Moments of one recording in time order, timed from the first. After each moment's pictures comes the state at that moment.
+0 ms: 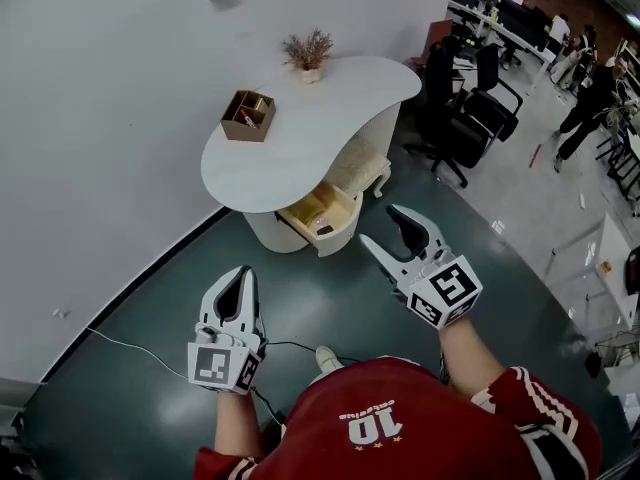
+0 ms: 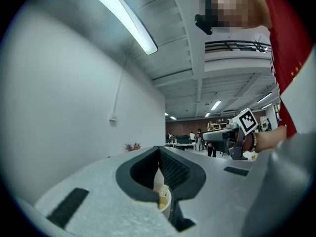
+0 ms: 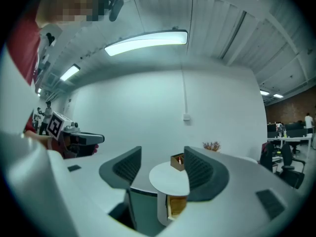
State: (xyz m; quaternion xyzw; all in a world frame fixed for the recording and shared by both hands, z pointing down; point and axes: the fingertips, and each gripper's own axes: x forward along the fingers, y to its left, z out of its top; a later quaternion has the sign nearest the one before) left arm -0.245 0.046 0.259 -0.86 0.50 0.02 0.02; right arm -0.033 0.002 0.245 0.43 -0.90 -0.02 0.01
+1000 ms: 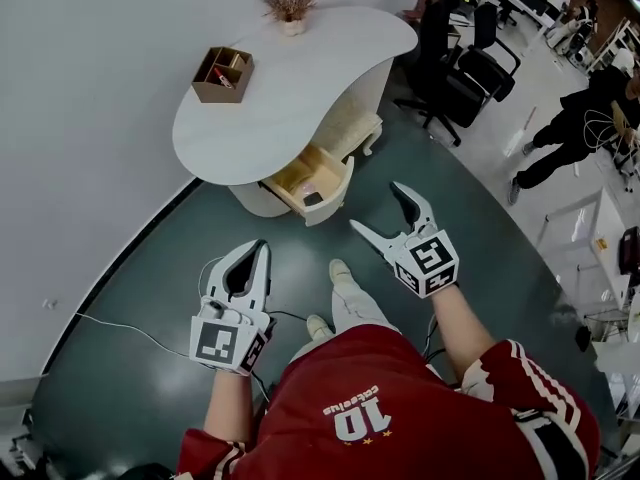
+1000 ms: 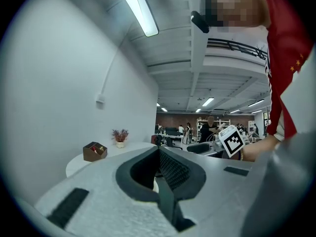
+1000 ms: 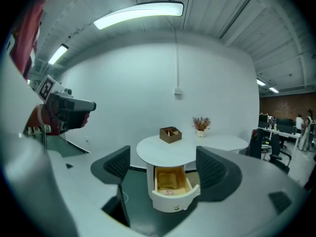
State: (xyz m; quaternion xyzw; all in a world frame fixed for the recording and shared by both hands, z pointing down) left arm -0.189 -0.009 0.316 -0.90 0.44 -0.01 -0.04; right arm -0.001 -0.064 0.385 0.46 -0.88 0.03 0.13
